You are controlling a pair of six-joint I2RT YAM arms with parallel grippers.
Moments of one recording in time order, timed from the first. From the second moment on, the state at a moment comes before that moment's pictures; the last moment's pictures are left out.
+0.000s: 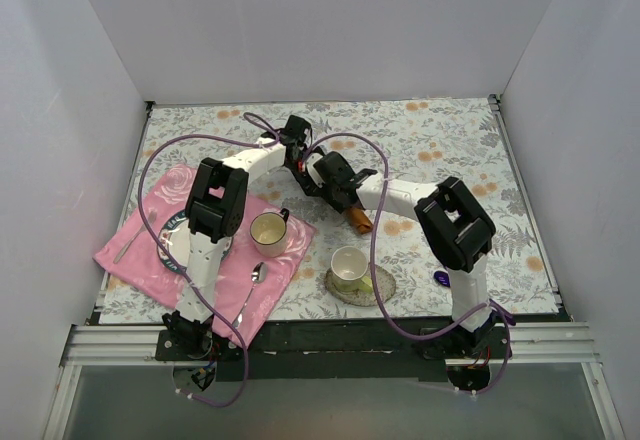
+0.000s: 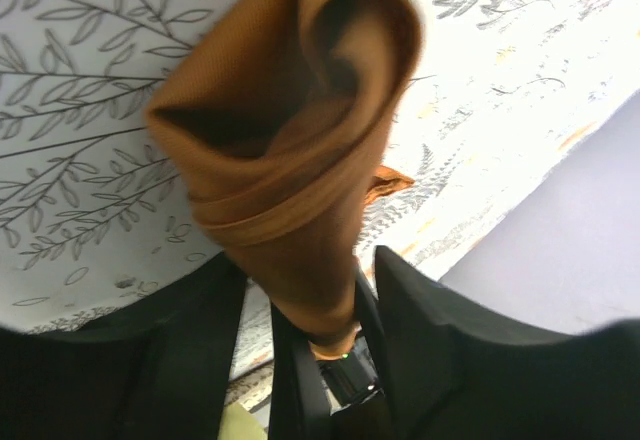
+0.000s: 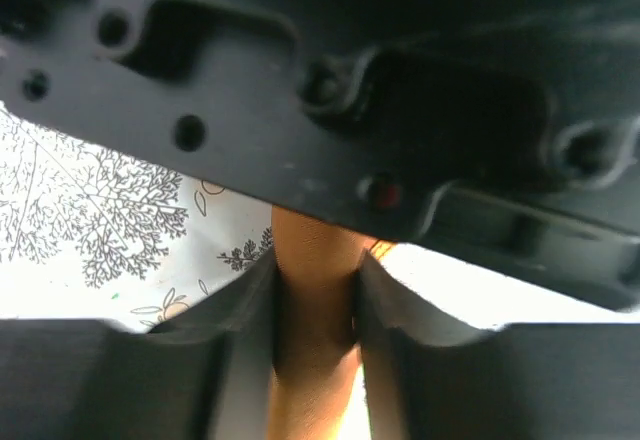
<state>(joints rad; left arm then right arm) -0.45 2.30 1.78 -0.61 0.46 -1.01 0.77 1.99 1.34 -0.30 0.24 -0.24</state>
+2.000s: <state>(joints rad) -0.47 2.31 1.78 -0.62 0.44 -1.03 0.63 1.89 1.30 -0.36 -0.19 -0.07</state>
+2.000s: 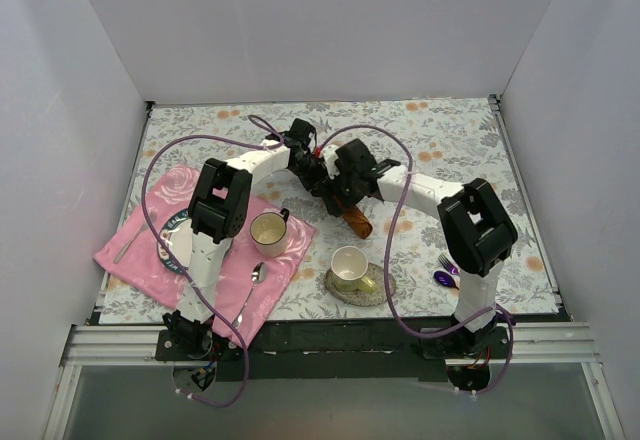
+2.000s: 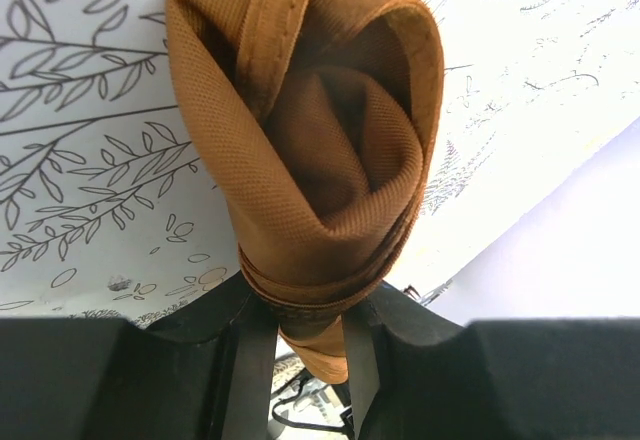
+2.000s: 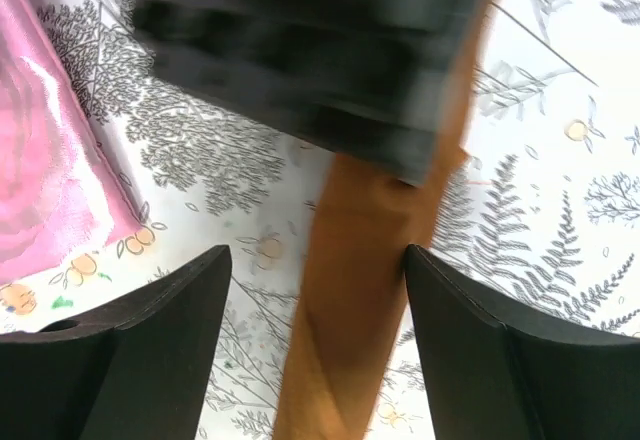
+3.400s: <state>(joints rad) -0.43 2.31 1.82 -0.62 0.46 -1.01 0.43 2.01 1.29 -0.22 -0.55 0.05</state>
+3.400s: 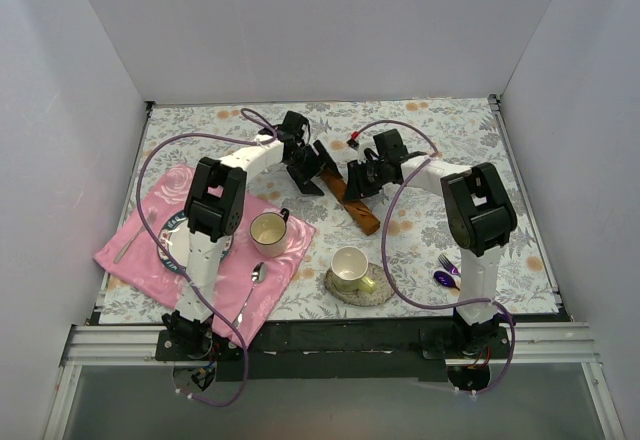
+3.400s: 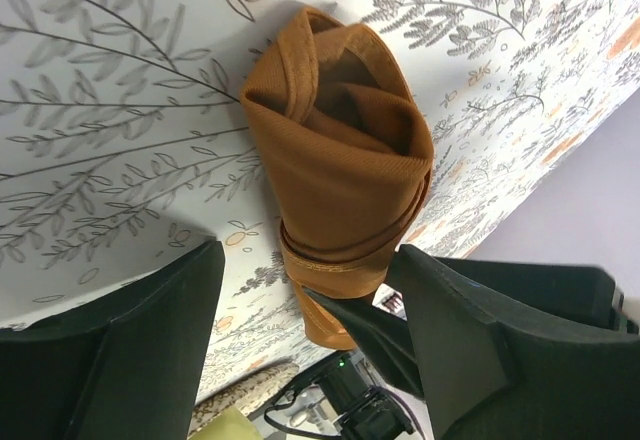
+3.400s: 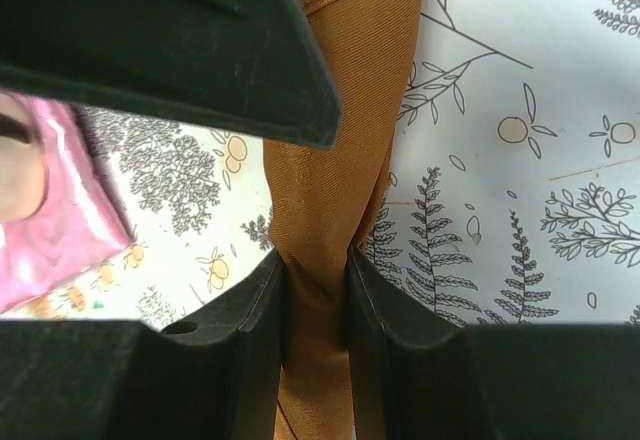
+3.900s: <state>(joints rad) -0.50 2.38 1.95 -0.66 0.44 -1.01 0.33 2.11 1.31 -0.19 -0.89 0.15</state>
